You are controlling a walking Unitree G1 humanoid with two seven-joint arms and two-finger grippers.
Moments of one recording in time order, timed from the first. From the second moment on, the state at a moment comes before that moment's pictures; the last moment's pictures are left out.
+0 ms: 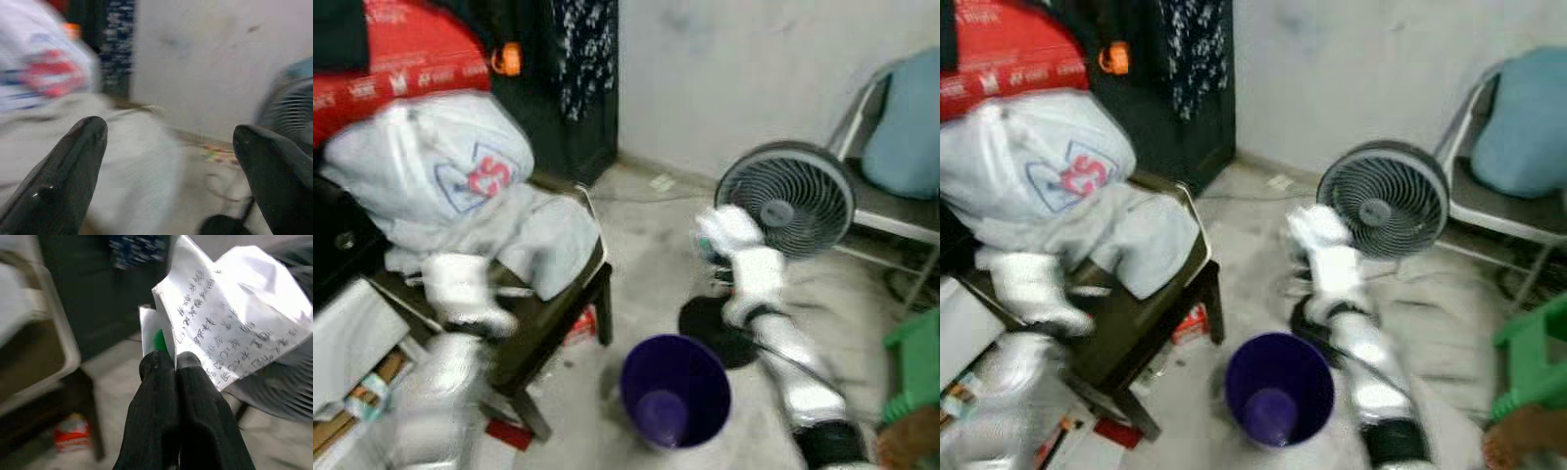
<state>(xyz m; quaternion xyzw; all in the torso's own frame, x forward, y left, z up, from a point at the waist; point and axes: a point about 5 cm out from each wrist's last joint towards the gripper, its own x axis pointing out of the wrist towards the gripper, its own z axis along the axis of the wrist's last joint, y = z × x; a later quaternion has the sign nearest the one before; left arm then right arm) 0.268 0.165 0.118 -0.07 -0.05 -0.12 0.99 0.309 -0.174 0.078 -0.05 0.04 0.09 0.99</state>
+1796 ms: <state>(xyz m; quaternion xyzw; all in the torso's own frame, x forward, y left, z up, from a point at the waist) 0.218 0.151 0.145 0.02 0.04 -0.46 0.89 0.282 -0.179 -0.005 -0.03 0.20 -0.02 0.98</state>
